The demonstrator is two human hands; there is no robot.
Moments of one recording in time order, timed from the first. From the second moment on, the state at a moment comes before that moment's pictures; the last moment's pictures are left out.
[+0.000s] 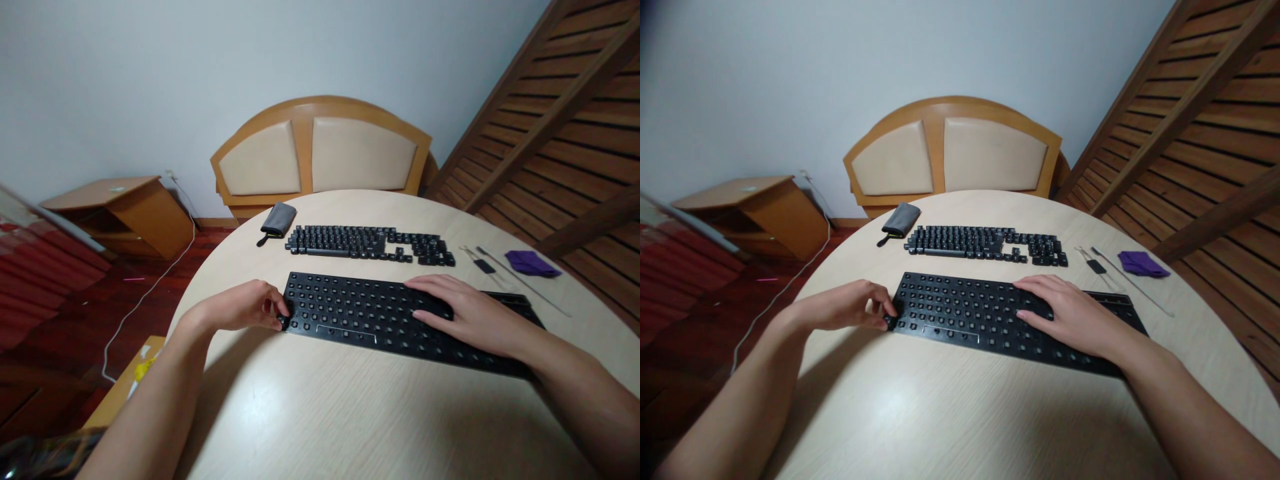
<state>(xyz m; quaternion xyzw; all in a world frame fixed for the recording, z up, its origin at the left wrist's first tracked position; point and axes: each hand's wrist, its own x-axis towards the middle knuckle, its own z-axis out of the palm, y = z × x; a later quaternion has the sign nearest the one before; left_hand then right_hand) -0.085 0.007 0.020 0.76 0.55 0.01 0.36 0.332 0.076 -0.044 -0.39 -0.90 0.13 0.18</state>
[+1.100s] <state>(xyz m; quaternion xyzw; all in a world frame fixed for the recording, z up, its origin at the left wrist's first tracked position) -0.079 0.006 0.021 0.74 0.58 0.02 0.34 0.332 0.073 -0.044 -0.38 -0.90 0.13 0.16</state>
